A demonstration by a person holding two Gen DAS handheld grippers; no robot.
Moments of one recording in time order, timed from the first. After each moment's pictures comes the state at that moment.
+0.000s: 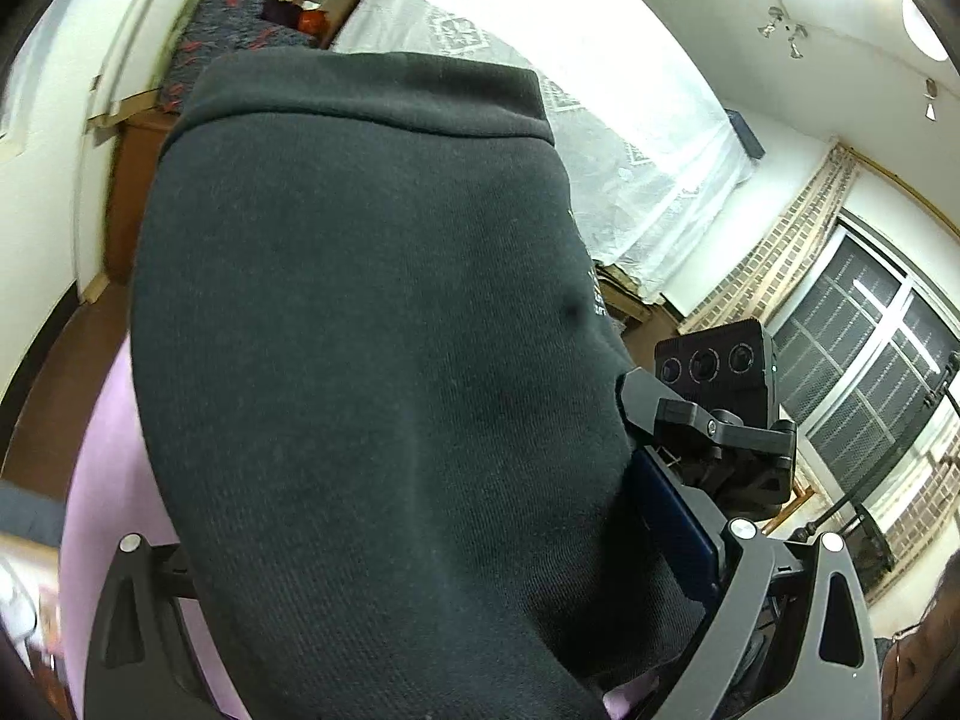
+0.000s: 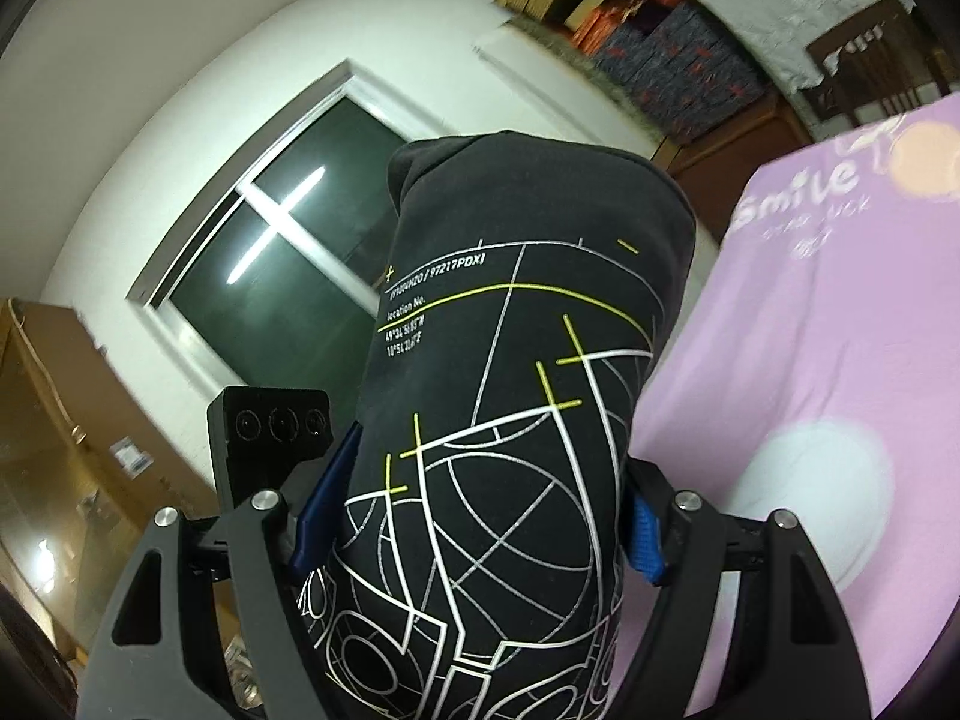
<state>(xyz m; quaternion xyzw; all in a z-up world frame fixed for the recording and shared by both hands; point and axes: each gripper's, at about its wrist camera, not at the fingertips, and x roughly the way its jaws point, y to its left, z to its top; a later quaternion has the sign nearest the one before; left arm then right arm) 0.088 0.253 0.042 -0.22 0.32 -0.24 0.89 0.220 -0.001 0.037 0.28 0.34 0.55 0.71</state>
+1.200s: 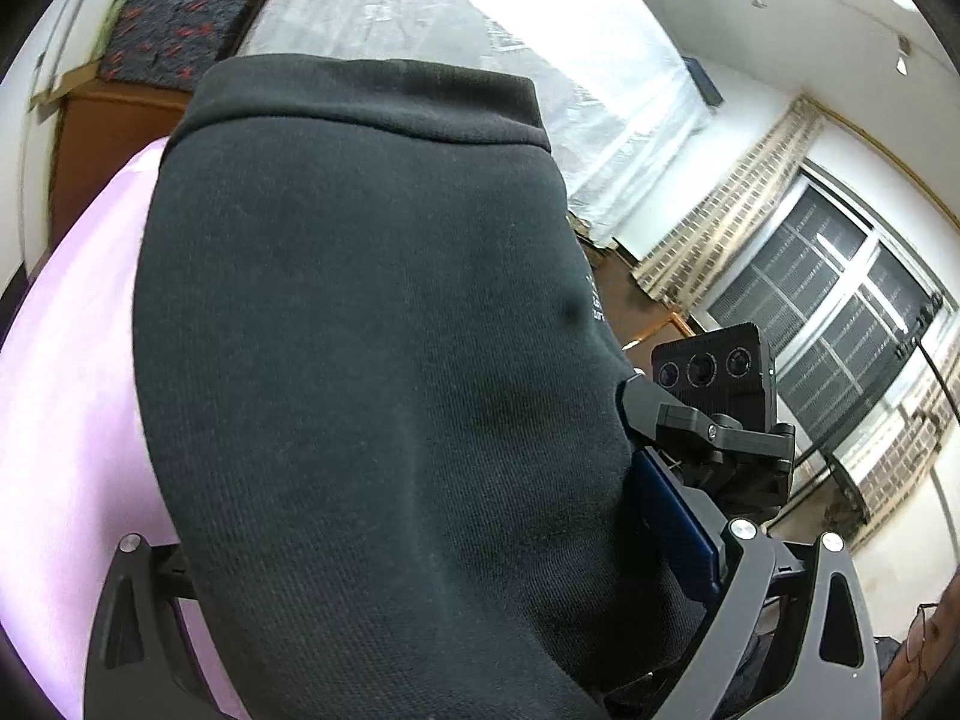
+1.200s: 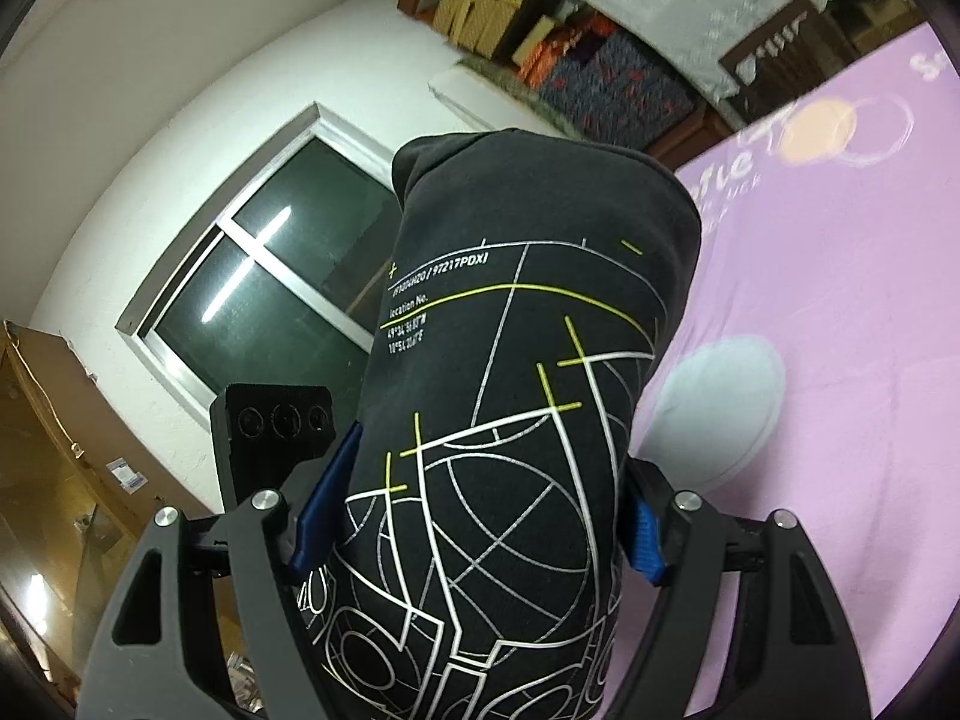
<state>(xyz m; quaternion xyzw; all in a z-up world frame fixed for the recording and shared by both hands) 0.084 0.170 0.025 -0.21 0.36 -0.31 0.86 0.126 -0.093 0.025 0.32 0.34 0.49 0.74</state>
